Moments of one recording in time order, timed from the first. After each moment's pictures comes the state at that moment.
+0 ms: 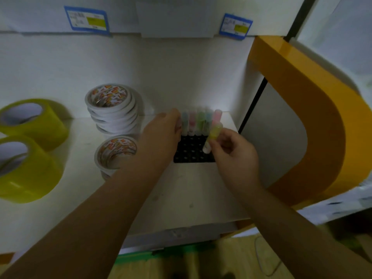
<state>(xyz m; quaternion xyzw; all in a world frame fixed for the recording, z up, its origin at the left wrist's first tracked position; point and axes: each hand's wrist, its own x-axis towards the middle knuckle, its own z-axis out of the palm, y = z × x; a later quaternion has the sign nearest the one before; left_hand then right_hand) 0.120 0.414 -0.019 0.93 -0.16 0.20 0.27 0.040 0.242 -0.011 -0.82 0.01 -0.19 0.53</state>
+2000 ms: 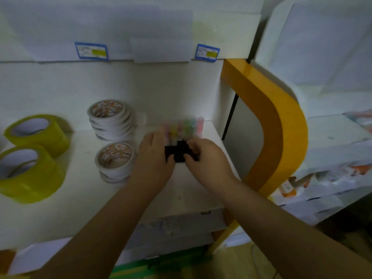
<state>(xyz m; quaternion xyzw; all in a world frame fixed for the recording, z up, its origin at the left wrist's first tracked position) 0.038 0.407 -0.012 0.92 -0.13 0.17 0.34 0.017 0.251 0.004 -0.93 -0.03 -0.09 0.37</state>
